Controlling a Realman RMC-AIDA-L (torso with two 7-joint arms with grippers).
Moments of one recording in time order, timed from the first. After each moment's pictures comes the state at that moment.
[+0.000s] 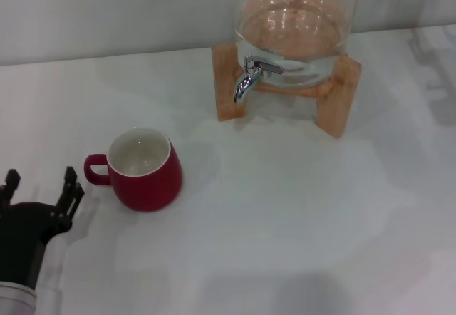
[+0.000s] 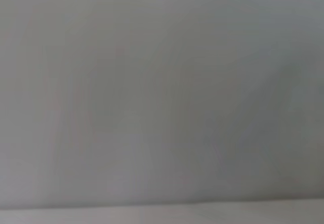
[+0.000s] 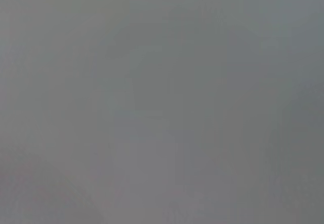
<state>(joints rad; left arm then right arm) -0.19 -2.10 2.71 0.50 1.93 -1.17 -2.95 0.60 2.00 -0.62 -0.22 2.56 0.98 -2.90</state>
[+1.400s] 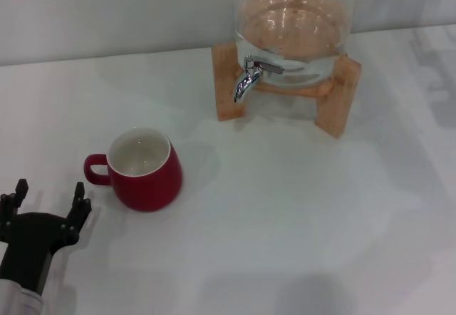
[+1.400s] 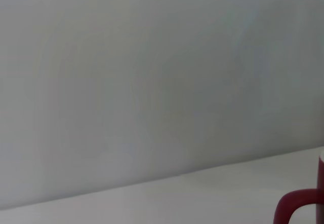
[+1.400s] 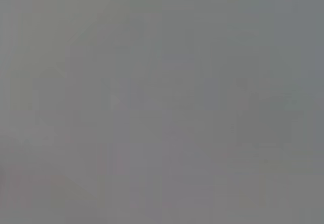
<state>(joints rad) -0.19 -2.09 2.73 0.51 1.89 -1.10 -2.77 0.59 2.00 -0.63 -0.23 2.55 0.99 -2.90</state>
